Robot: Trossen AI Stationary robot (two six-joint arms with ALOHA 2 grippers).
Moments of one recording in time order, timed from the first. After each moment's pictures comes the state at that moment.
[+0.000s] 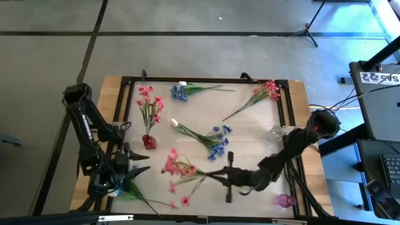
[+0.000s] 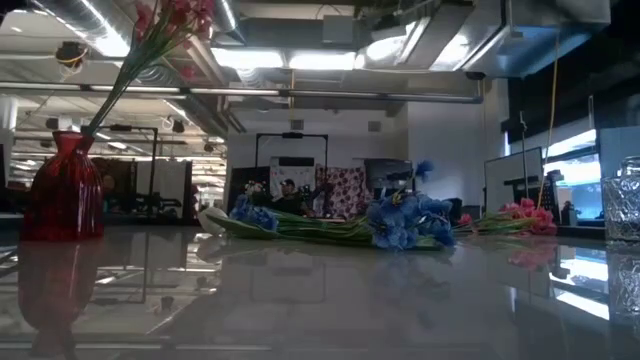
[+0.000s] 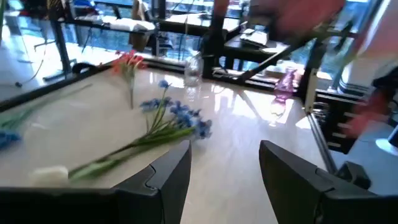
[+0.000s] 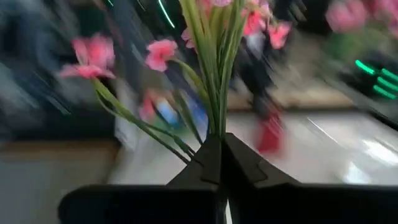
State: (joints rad) left arm -1.22 1.20 0.67 -0.47 -1.37 -1.14; right arm 0.68 1.68 0.97 0.69 0.70 0.07
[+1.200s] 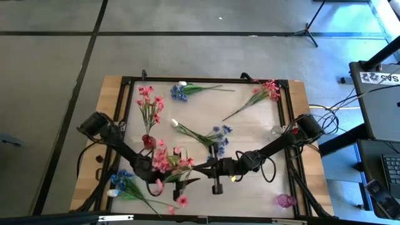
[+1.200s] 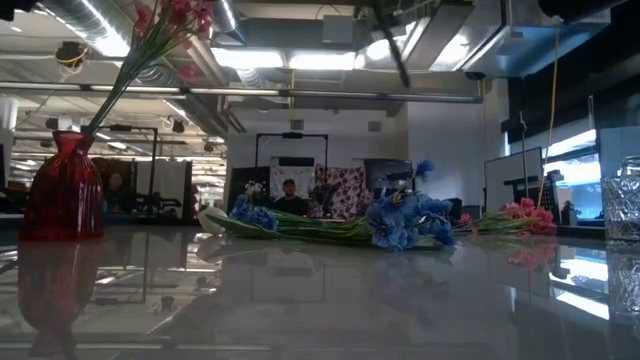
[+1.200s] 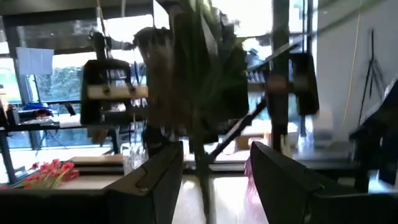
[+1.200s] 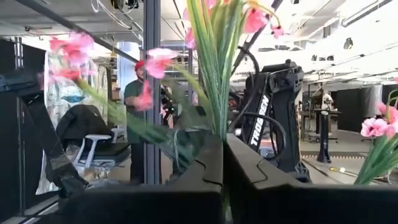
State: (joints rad) left arm -0.65 1.84 0.81 1.29 -0.75 0.21; right arm 0.50 1.90 1.02 1.30 0.35 -0.15
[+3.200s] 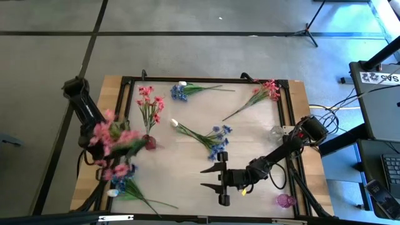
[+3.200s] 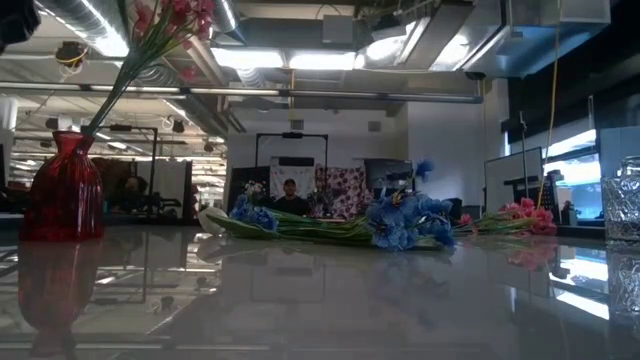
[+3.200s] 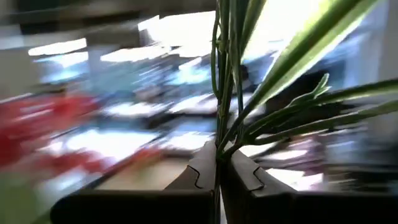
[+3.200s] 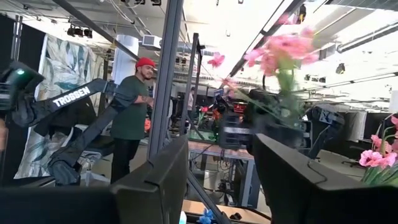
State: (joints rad) left arm -1.05 0.95 0.37 1.09 -1.25 0.49; right arm 0.62 1.87 1.01 1.31 0.46 -0.34
